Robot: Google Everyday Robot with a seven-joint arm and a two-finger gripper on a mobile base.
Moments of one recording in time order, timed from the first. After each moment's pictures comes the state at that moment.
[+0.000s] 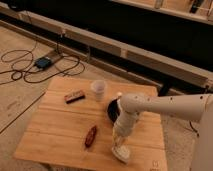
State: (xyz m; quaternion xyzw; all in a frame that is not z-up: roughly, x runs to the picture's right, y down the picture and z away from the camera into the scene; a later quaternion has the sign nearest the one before) arm 0.059 0.308 0.713 -0.44 0.32 0.67 0.50
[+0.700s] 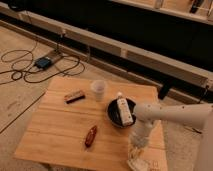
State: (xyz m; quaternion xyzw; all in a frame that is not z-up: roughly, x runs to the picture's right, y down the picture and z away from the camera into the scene) arm 0.178 0.332 0.733 -0.38 0.41 0.71 0.44
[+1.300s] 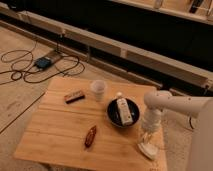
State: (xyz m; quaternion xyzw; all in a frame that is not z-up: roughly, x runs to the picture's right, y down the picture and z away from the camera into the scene) arm 0.178 0.268 0.782 -0.34 0.38 0.73 0.46
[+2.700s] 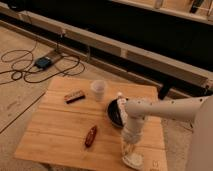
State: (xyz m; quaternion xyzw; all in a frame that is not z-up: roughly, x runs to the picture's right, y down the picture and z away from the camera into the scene) arm 0.138 0.334 0.727 -0.41 0.40 0.66 0.50
